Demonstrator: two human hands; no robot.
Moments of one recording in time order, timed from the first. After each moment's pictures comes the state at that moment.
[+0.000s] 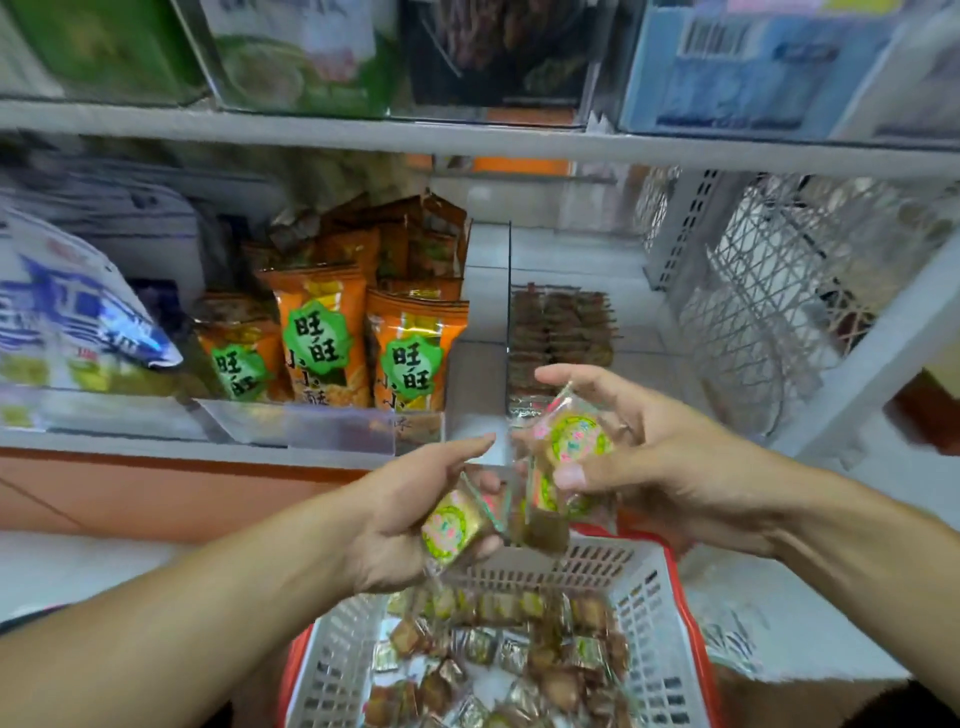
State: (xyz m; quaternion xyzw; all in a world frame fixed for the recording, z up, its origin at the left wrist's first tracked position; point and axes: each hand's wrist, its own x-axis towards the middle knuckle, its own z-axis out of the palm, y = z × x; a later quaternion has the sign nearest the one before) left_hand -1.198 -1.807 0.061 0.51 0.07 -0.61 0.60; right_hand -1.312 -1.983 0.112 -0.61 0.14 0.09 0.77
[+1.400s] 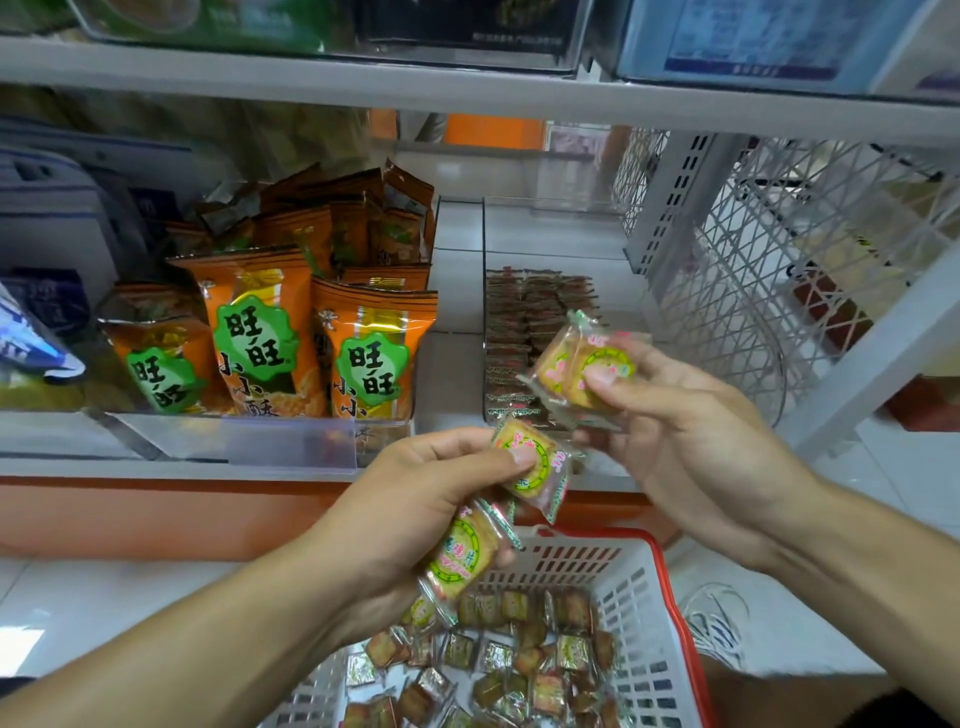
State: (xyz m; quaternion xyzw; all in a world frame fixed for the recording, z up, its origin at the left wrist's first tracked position) left_hand -1.208 -1.820 0.071 0.55 -0.08 -0.48 0.67; right_hand -1.291 -2.001 0.093 -0.52 0.20 -0.09 0.83
